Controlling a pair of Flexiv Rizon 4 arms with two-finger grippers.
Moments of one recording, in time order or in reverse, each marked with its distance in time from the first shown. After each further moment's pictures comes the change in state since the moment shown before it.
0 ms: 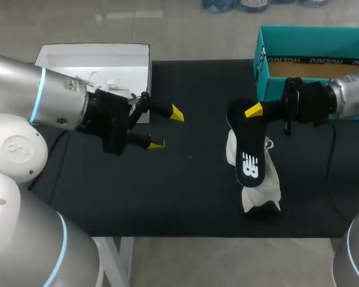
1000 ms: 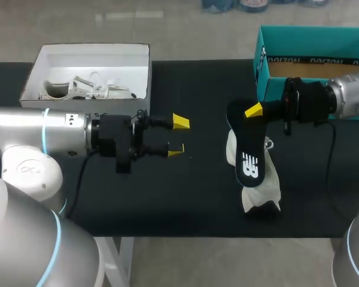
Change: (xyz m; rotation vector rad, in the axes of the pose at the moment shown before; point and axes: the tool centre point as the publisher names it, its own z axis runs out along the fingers) left arm -0.014 -0.018 0.028 0.038 -0.382 0.097; right arm 0.000 0.000 0.000 0.000 0.000 0.000
